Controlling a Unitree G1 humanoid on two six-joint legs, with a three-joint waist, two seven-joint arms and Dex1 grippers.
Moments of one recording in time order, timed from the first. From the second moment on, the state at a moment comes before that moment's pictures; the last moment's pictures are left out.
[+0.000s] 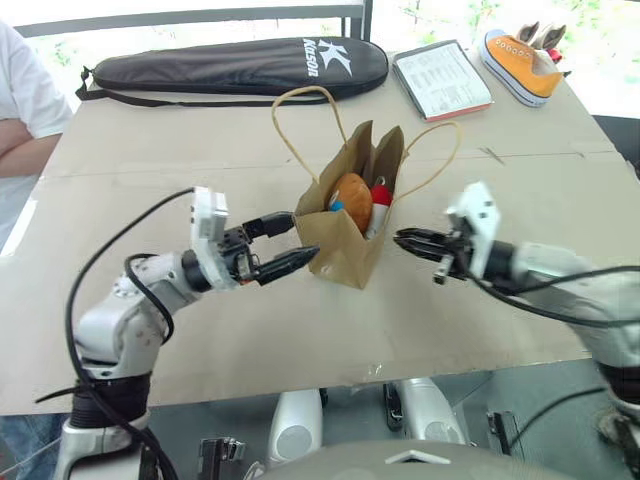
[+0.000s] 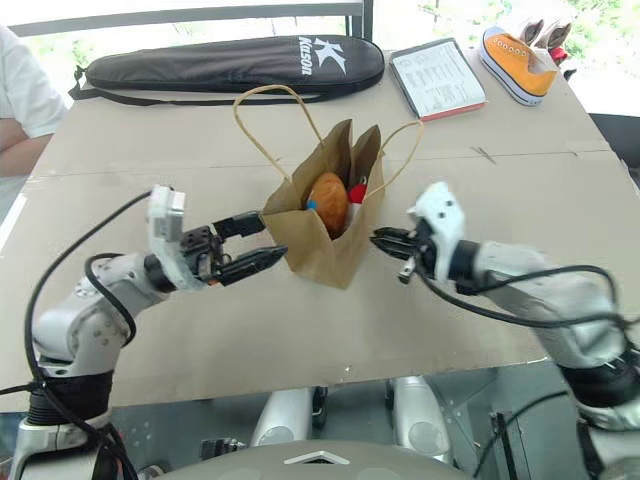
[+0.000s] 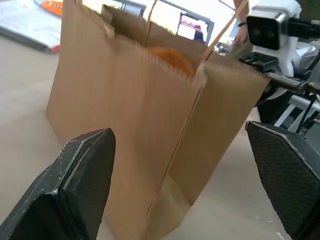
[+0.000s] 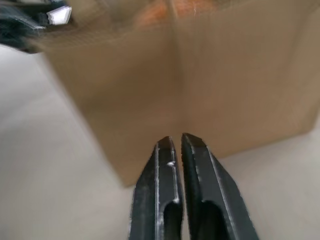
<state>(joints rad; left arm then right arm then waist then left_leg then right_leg) -0.14 0.60 0.17 -0.31 -0.75 0.55 -0.99 -0.38 -0.63 0.25 -0.45 0.69 0.70 0.49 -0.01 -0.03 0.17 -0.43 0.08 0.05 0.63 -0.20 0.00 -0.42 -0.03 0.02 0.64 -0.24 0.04</state>
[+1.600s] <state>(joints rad) -0.57 0.67 0.03 0.38 -0.44 -0.06 -1.44 0.08 -0.81 -0.25 -0.70 0.58 0.59 0.82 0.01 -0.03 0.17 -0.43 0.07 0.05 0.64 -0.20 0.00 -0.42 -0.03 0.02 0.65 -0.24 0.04</state>
